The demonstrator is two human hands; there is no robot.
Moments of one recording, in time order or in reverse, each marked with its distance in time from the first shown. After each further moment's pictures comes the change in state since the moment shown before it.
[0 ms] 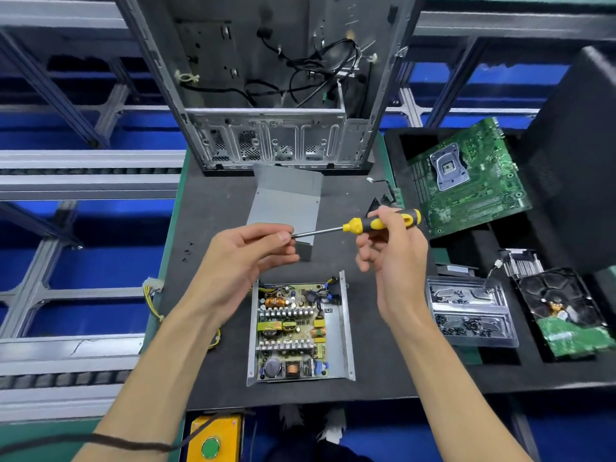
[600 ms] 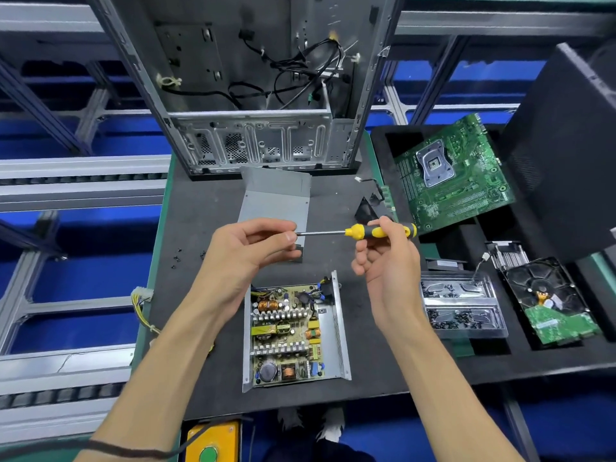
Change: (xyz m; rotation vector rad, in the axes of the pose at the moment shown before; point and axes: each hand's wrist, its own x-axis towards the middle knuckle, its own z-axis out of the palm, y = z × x) left_hand 0.009 0.002 0.016 0.086 0.013 0.042; right_hand -0.004 0.003 -0.010 0.146 0.089 0.157
